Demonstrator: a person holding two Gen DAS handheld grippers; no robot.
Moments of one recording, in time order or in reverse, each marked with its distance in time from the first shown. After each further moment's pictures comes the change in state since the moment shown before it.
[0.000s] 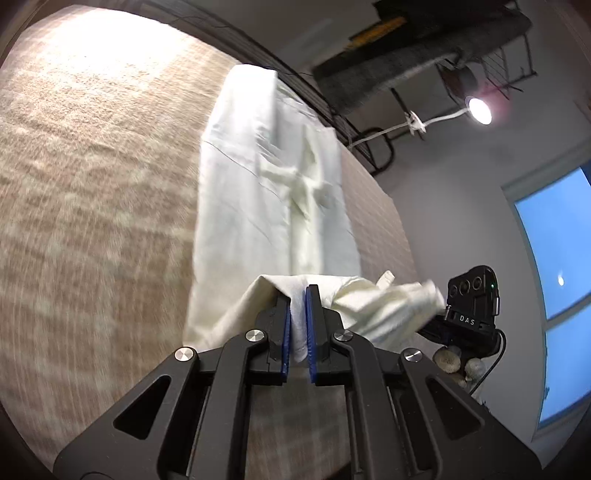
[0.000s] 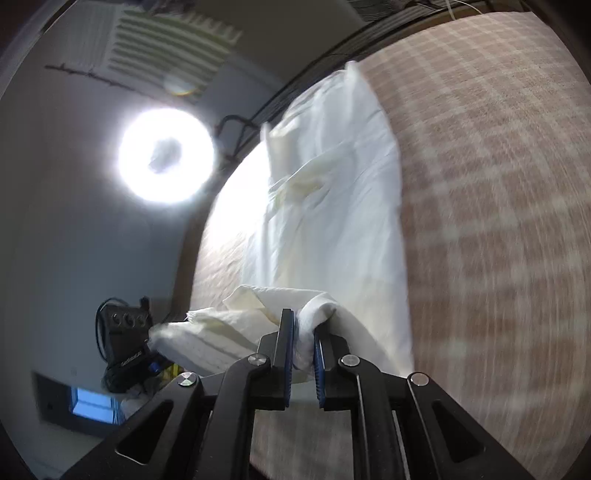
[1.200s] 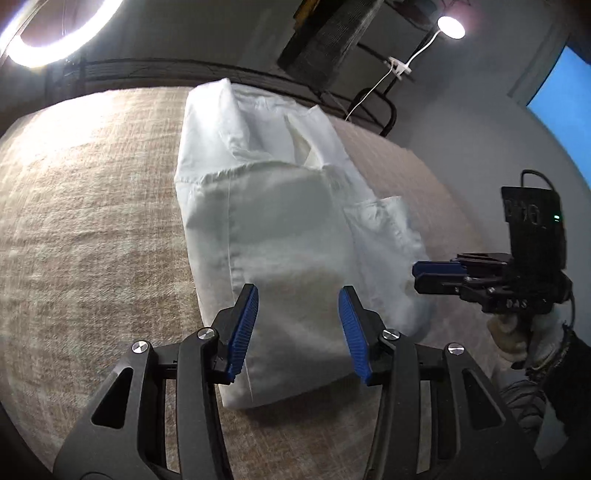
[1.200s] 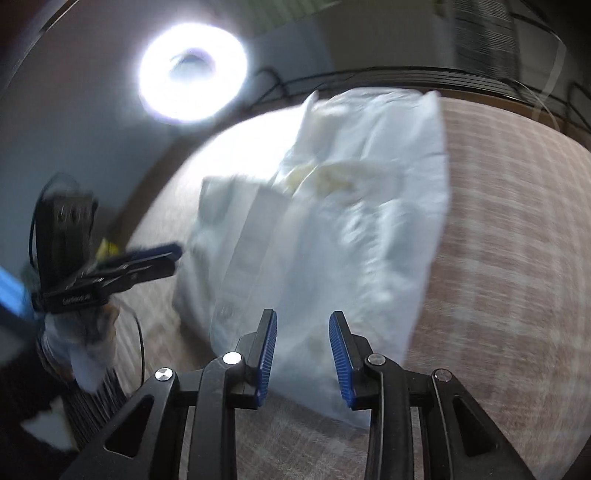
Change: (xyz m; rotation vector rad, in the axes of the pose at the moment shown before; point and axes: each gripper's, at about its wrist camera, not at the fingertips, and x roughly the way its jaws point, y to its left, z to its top) left arm 0.037 -0.027 0.002 0.390 0.024 0.200; right arm 0.051 0.051 0.000 -0.500 0.098 -0.241
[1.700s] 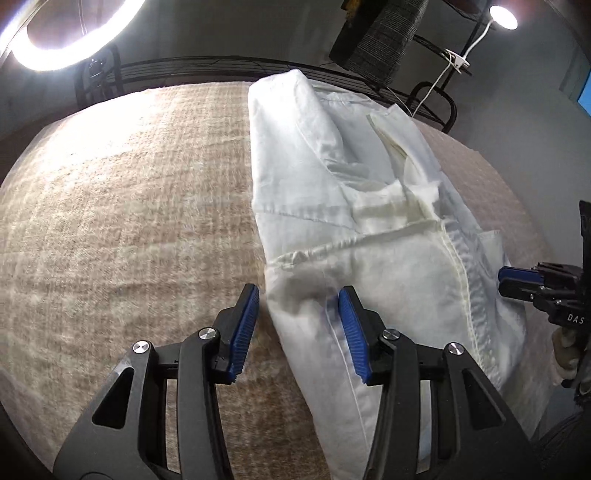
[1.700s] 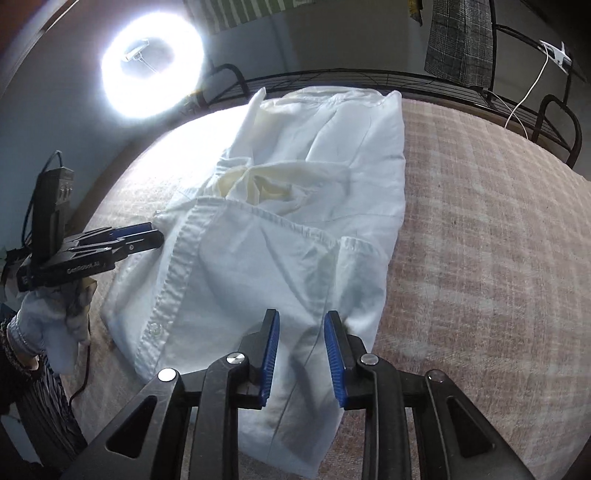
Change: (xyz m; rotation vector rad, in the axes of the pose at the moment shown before) left arm 0.039 0.048 0.034 -0.003 -0.003 0.220; right arm 0.015 -0.030 0.016 0.016 -0.026 -0.187
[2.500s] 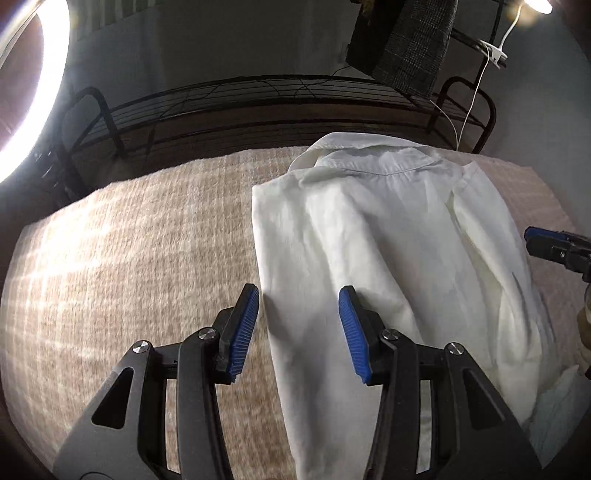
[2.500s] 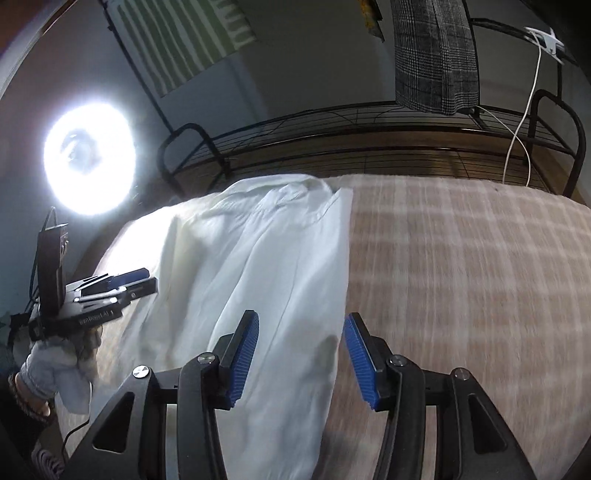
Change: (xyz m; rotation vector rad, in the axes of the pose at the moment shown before) left arm 0.107 0.004 0.159 0.113 0.004 0.157; right arm 0.070 -0.097 0.160 0.145 -0.131 0.020
